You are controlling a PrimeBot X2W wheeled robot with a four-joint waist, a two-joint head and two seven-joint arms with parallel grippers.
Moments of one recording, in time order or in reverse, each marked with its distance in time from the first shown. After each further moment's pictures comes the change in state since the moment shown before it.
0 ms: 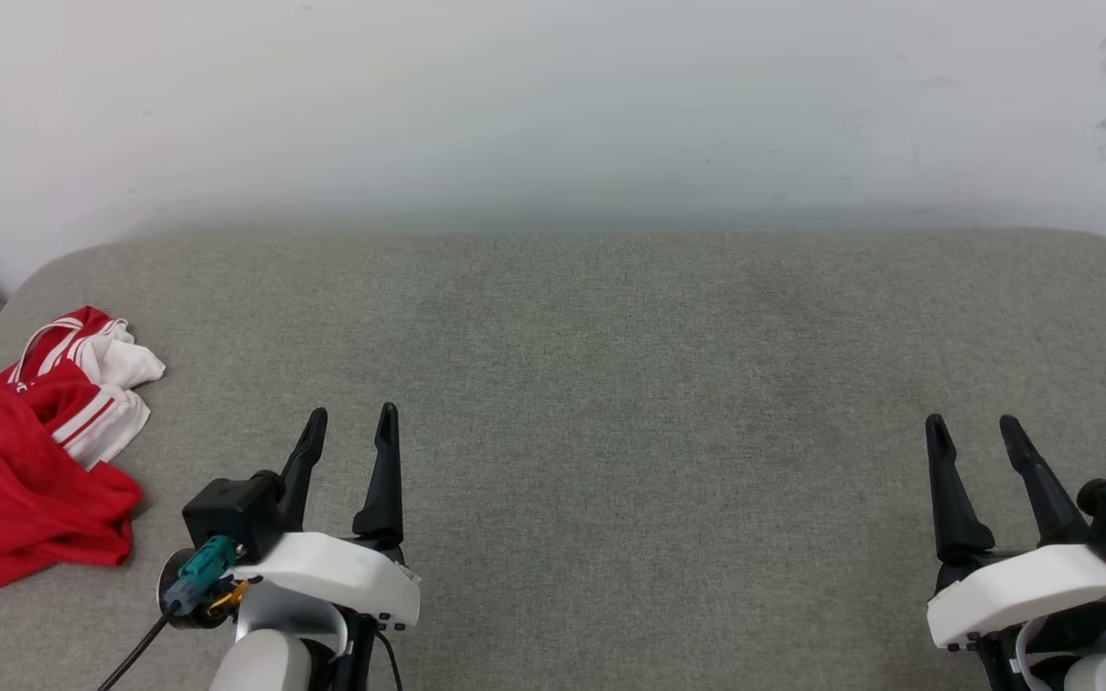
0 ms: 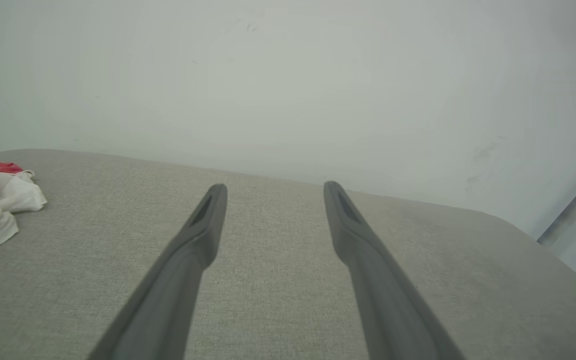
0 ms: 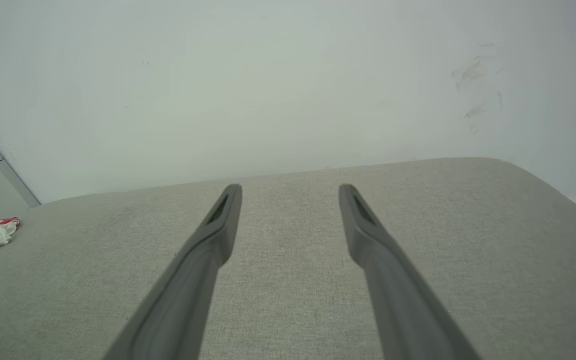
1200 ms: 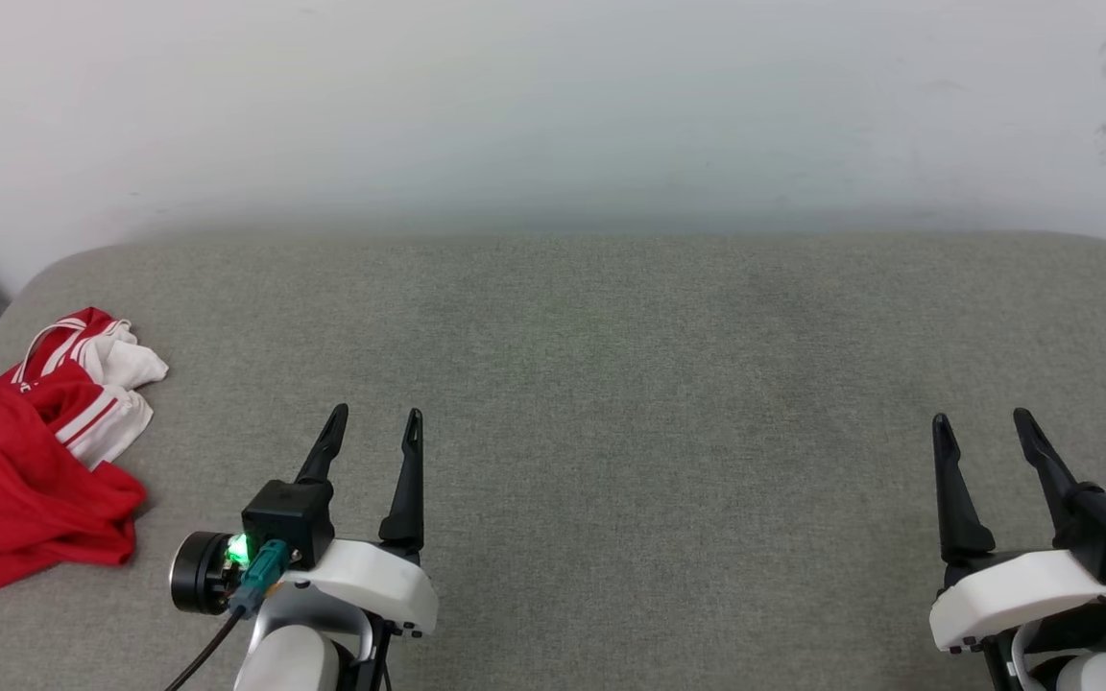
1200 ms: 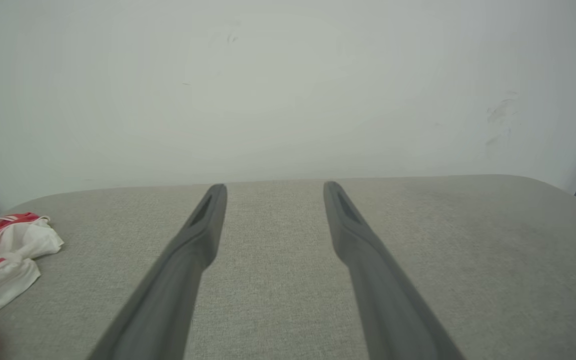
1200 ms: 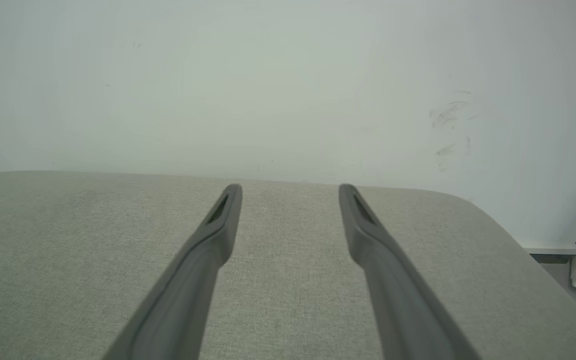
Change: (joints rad) left arm -0.027 -0.013 -0.015 0.078 0.208 0.009 -0.071; right arm -0.006 0.007 -0.025 0.015 -0.201 0.000 -0.064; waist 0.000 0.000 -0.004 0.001
